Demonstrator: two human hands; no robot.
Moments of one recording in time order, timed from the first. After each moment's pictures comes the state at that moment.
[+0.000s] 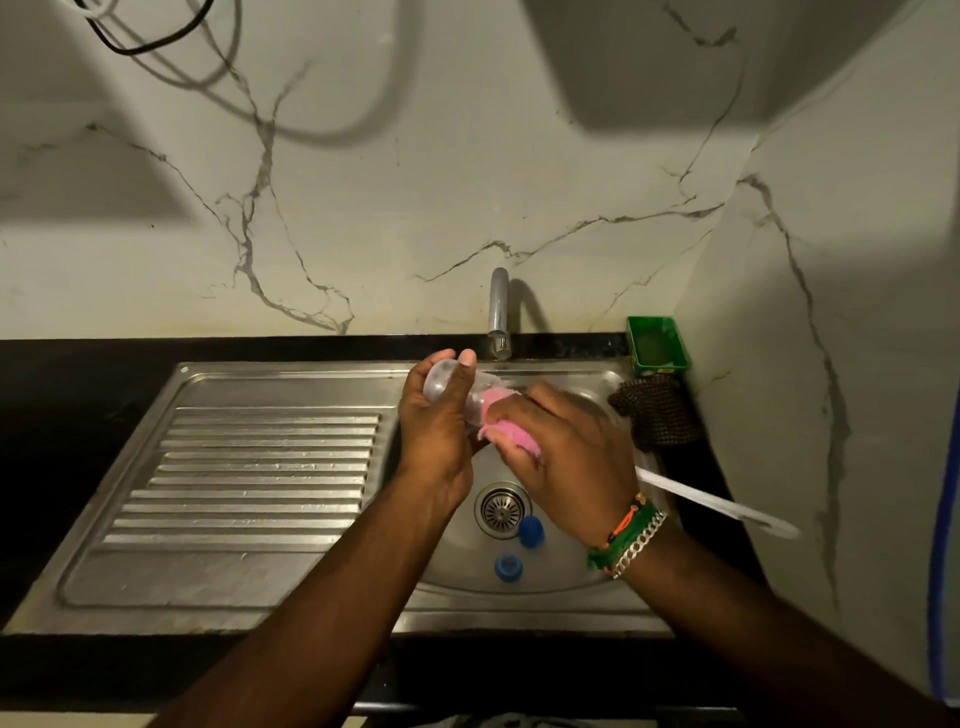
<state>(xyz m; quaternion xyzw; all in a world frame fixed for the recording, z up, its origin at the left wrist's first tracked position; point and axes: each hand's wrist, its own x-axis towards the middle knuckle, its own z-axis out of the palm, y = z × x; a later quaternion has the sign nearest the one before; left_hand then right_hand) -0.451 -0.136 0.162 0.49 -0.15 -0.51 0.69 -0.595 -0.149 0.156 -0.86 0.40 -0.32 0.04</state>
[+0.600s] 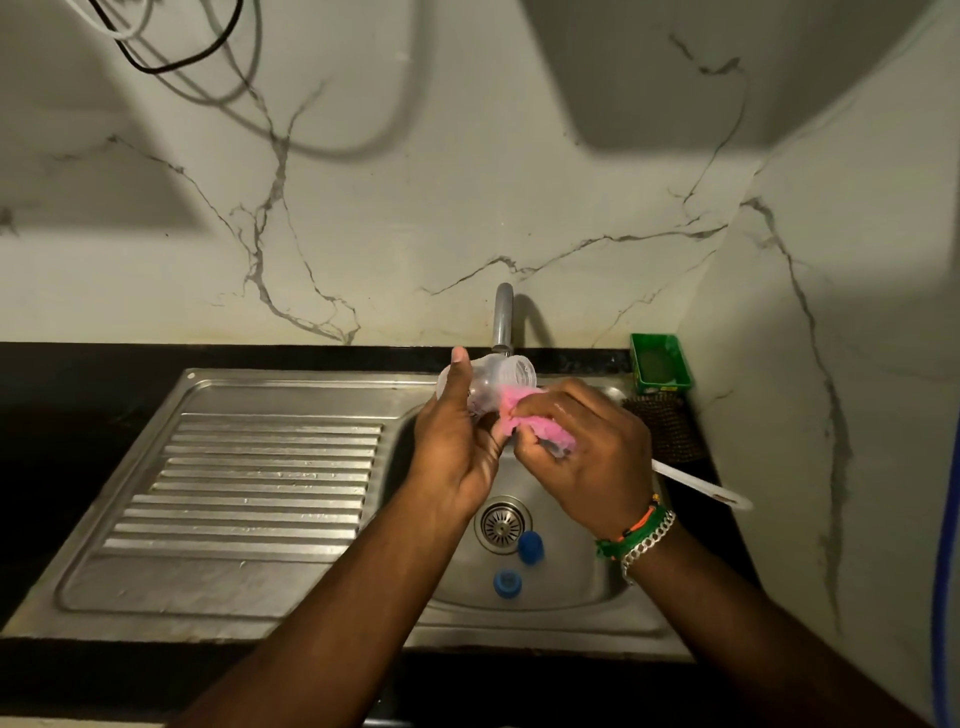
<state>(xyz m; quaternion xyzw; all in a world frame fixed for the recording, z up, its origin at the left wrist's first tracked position) -0.461 -0.140 0.181 0.37 -0.05 -0.62 0.69 -0.600 -0.158 0.160 -0.81 0.33 -0.49 0.05</state>
